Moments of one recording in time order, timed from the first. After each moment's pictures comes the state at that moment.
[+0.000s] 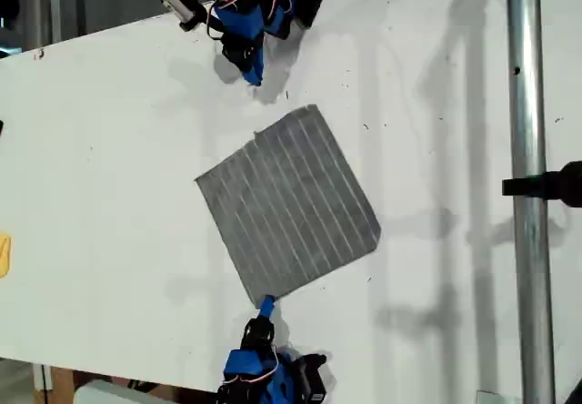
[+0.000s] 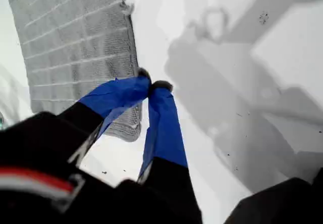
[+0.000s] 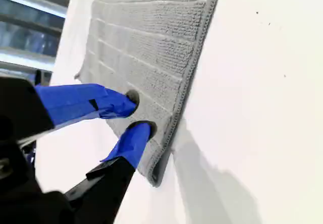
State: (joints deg) arm 0 -19.8 198.9 178.1 74.9 -56.9; arm 1 25.3 188.5 166.2 80.9 85.8
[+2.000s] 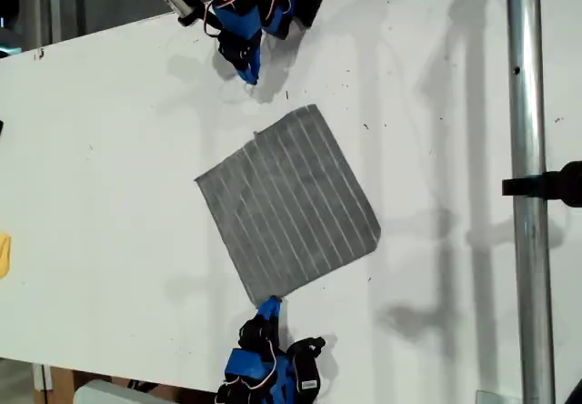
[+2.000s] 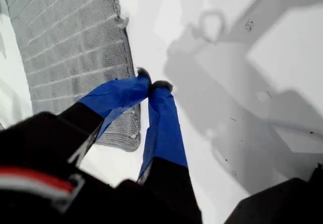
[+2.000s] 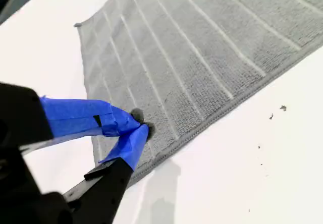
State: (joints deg) arm 0 -11.8 190.8 171.7 68.6 -96.9; arm 1 29.3 188.5 166.2 80.9 85.8
